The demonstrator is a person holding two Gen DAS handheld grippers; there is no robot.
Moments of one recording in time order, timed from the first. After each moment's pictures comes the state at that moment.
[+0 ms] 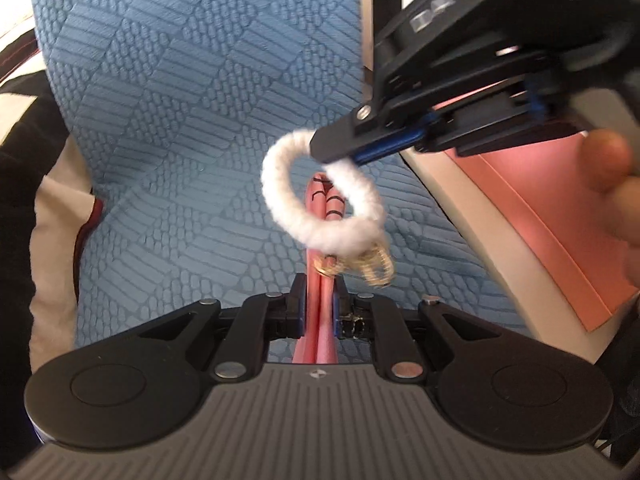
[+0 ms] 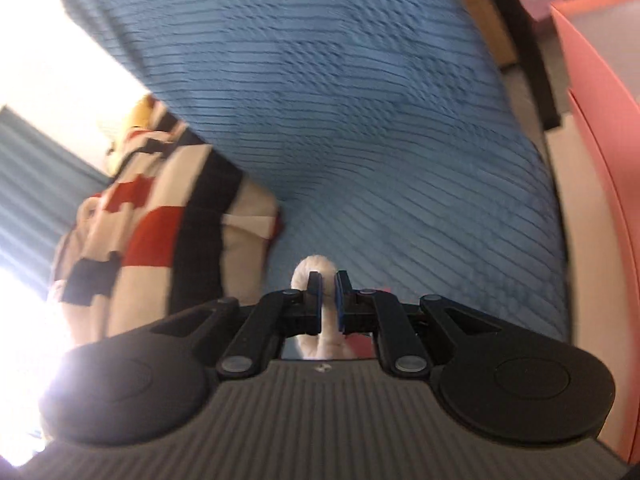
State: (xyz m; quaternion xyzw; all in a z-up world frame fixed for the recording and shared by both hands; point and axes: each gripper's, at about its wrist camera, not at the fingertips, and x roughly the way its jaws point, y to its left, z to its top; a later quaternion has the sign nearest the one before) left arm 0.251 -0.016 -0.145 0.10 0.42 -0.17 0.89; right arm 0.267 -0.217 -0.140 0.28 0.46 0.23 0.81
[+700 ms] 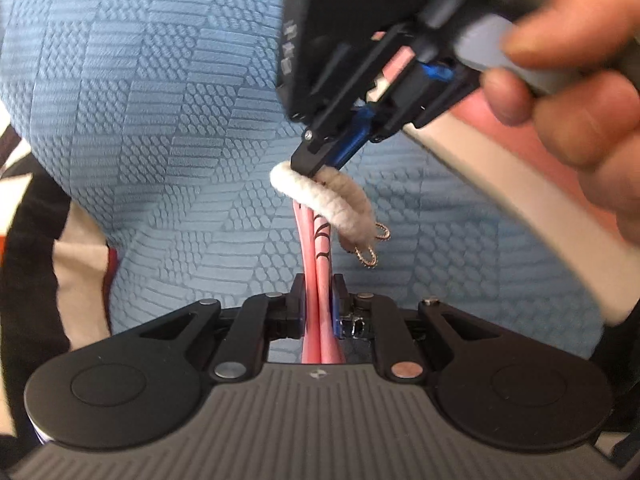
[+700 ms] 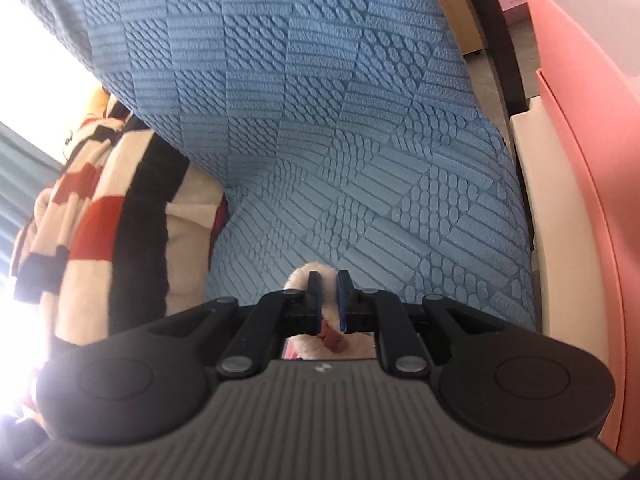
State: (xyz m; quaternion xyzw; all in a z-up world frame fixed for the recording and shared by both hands) left arm 0.232 -0.052 -0.166 0.27 0.39 -0.17 0.87; right arm 0.279 -0.214 -0.169 0.25 0.49 0.19 0.81
